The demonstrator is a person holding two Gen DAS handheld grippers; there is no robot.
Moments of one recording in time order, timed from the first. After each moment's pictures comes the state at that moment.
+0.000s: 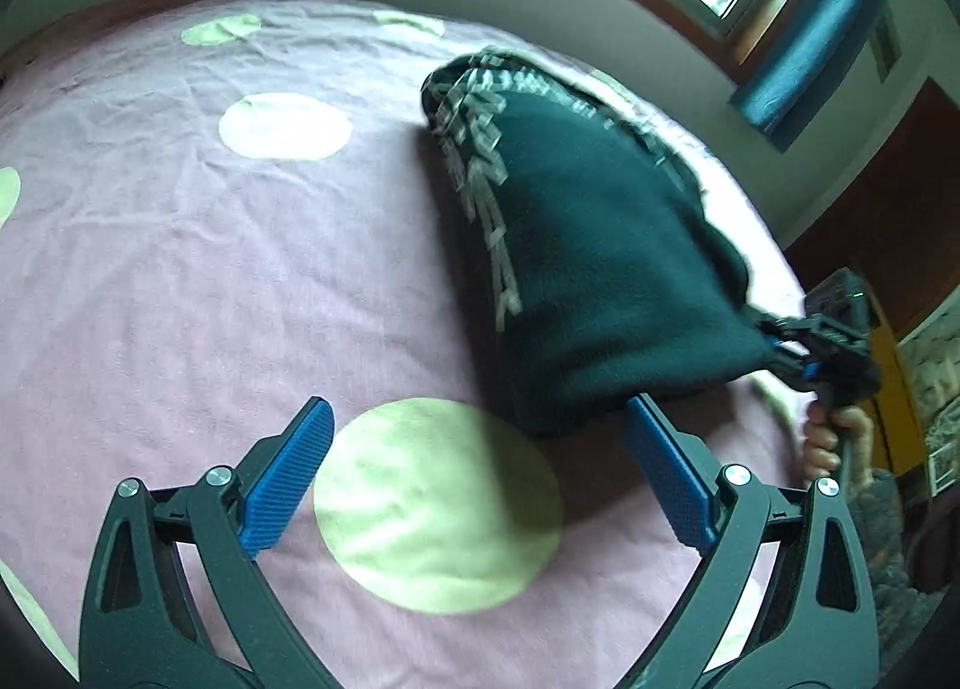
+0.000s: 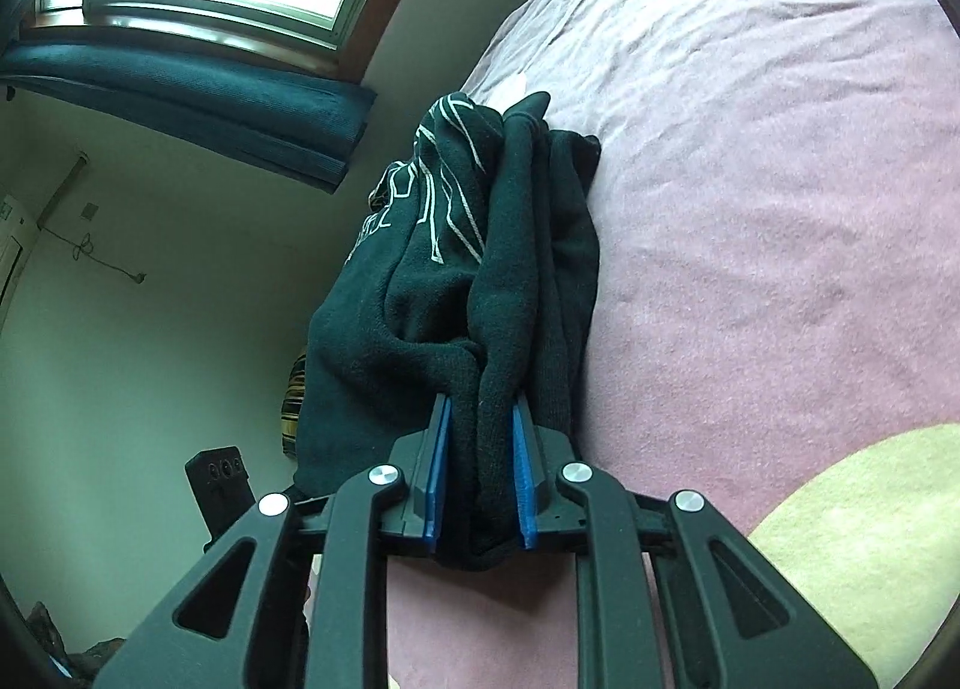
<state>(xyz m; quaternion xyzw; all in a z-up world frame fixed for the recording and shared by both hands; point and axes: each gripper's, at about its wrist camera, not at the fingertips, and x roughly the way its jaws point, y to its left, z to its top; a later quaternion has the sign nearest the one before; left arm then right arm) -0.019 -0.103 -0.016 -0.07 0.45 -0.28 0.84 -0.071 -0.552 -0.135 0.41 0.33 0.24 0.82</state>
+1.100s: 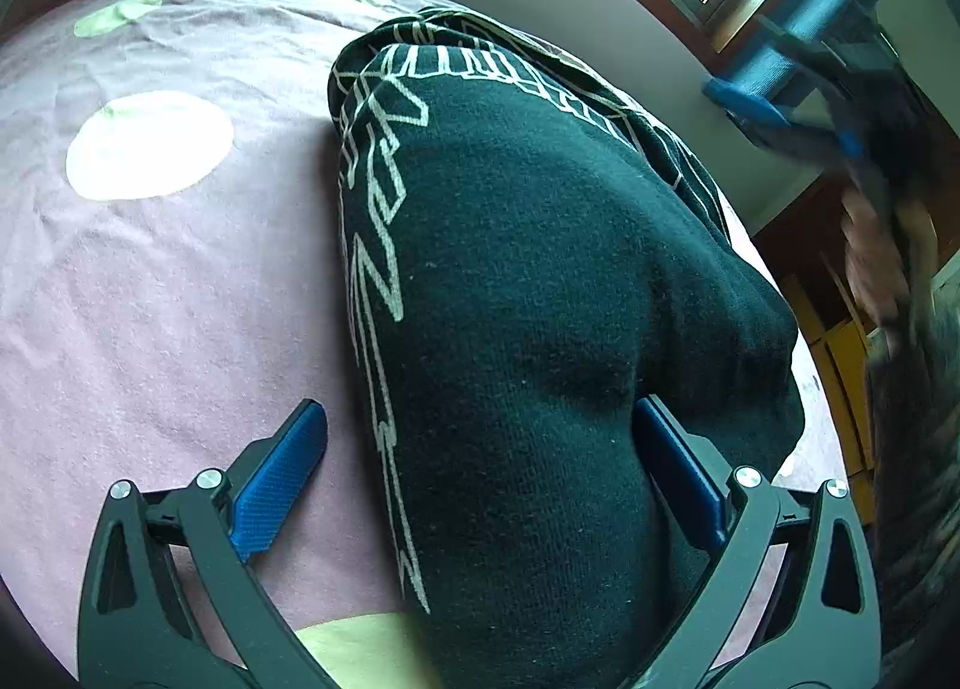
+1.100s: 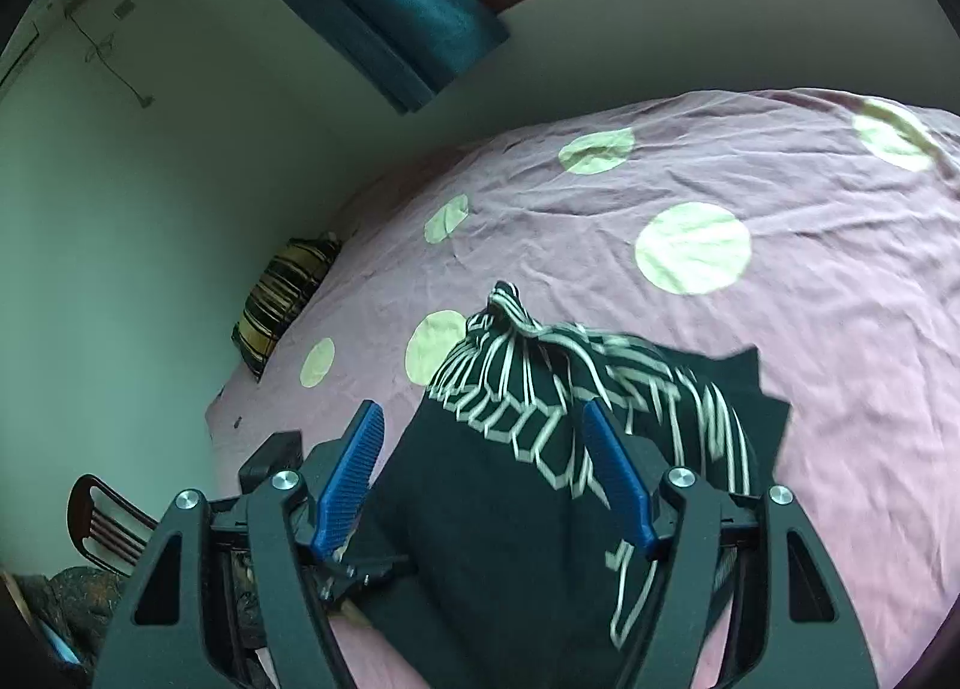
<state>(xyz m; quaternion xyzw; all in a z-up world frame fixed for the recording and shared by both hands) 0.058 -0.169 -0.061 -0.06 0.47 -0.33 0.82 0.098 -0.455 0.039 0.16 0.39 0.30 0.86</state>
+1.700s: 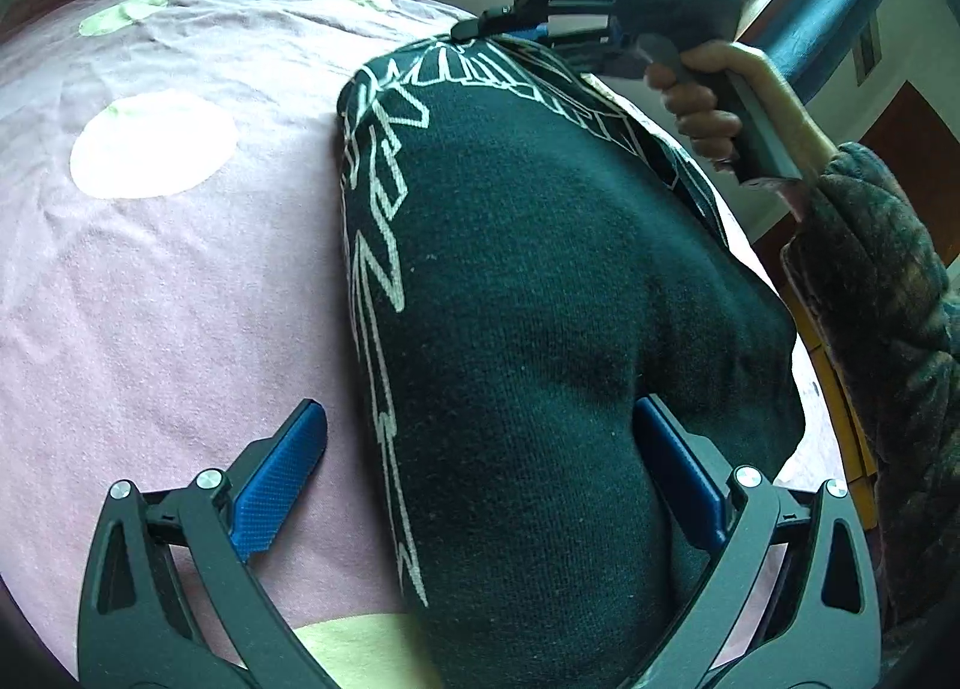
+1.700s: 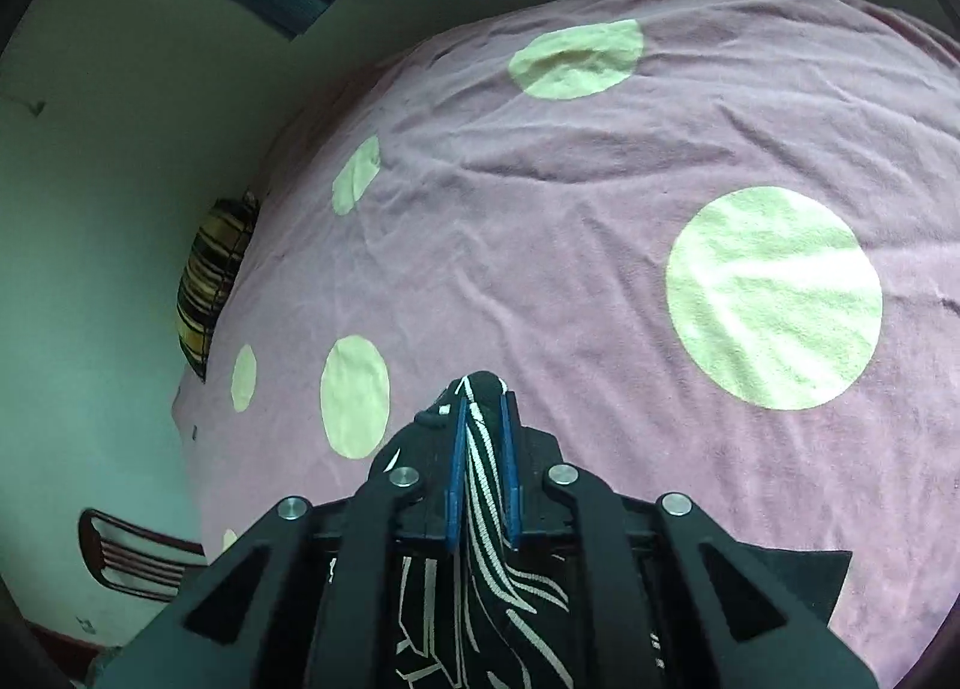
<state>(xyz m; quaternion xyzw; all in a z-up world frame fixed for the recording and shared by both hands) 0.058 -0.166 -0.066 -0.08 0.47 -0.33 0.82 0.249 -0.395 -0.021 0.17 0.52 0.27 0.79</state>
